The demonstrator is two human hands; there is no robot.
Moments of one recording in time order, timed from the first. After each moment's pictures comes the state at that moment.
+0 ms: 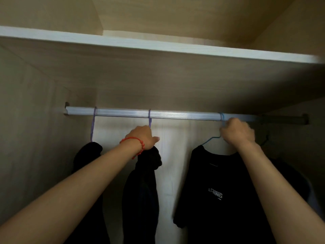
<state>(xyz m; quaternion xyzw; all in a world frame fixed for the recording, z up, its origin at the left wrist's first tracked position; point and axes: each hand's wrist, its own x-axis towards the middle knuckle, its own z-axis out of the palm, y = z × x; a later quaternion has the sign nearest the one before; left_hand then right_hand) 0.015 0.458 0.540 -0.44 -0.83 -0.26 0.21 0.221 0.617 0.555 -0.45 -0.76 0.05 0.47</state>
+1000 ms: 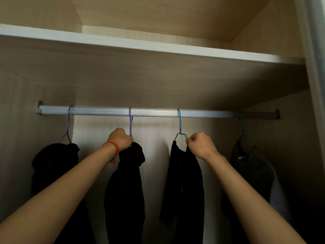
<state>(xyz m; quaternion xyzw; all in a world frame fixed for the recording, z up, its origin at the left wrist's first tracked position) 0.000 0.482 0.528 -0.38 -0.78 -0.48 0.09 0.200 0.630 0.506 -0.33 -0.82 0.11 0.45</state>
